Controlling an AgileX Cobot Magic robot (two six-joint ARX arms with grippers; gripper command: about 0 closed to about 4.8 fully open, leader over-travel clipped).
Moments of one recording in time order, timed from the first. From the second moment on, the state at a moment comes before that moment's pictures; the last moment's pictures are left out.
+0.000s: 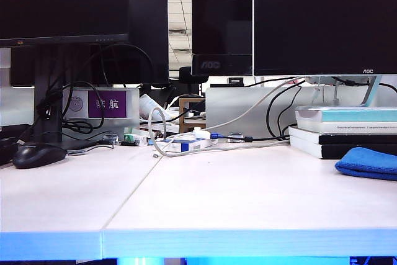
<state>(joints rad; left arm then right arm) -0.06 0.00 0.01 -0.18 -0.02 -0.01 0.12 0.00 0.04 -0.28 0.02 0.13</state>
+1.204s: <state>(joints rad) -0.06 0.19 0.38 -0.11 -0.15 -0.21 0.12 0.02 0.34 -0.18 0.23 0.18</state>
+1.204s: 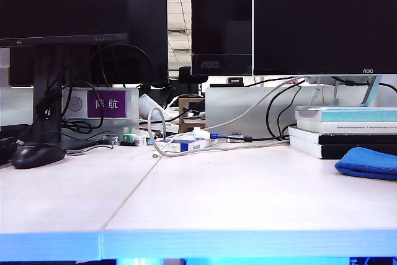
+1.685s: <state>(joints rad) -0.06 0.91 1.18 -0.38 0.32 -0.12 0.12 0.59 0.85 -0.26 0.27 0.18</state>
